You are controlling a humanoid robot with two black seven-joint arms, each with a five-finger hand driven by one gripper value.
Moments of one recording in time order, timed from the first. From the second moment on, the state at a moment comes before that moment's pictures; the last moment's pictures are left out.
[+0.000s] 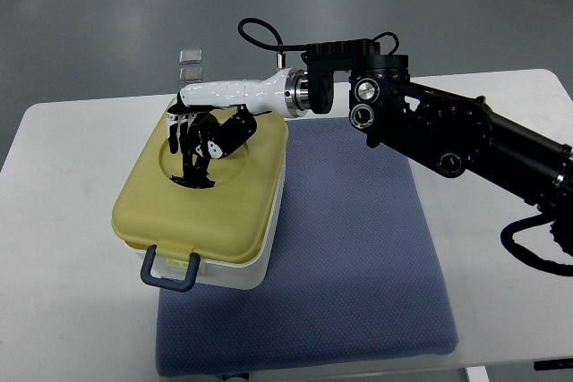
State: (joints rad) left arm -0.02 0.00 -0.02 -0.20 0.02 -0.09 0.16; right arm 1.11 -0.04 0.59 1.06 -1.42 0.50 0.09
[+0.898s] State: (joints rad) left arm -0.02 0.00 -0.02 -0.20 0.02 -0.09 0.16; right arm 1.21 -0.34 0.84 1.06 -1.35 0.61 0.13
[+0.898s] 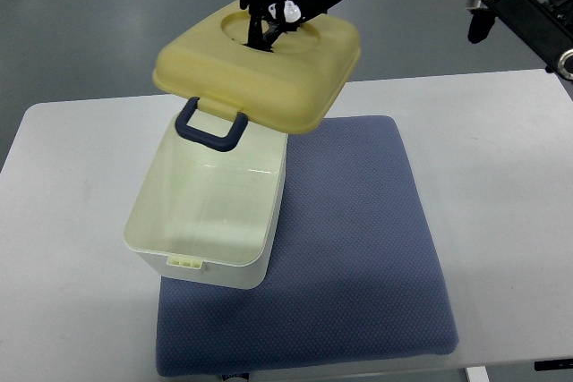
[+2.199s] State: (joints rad) left arm -0.02 0.00 -0.02 -0.20 0.02 -0.09 0.16; right arm 0.86 -0.63 0.72 1.04 -1.35 0.61 0.20
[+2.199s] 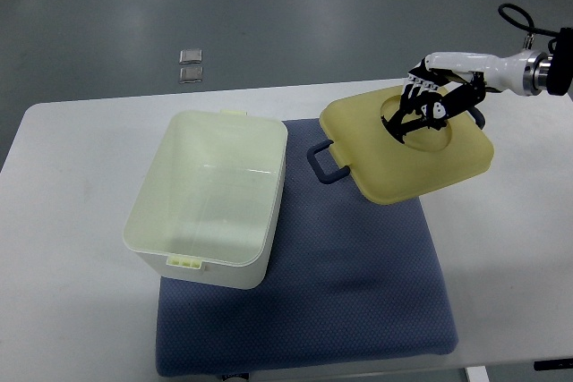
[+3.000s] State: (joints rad) left arm -0.02 0.00 -0.02 -0.20 0.02 -0.09 0.16; right arm 0.79 -0.50 0.72 1.05 -1.35 0.61 0.21
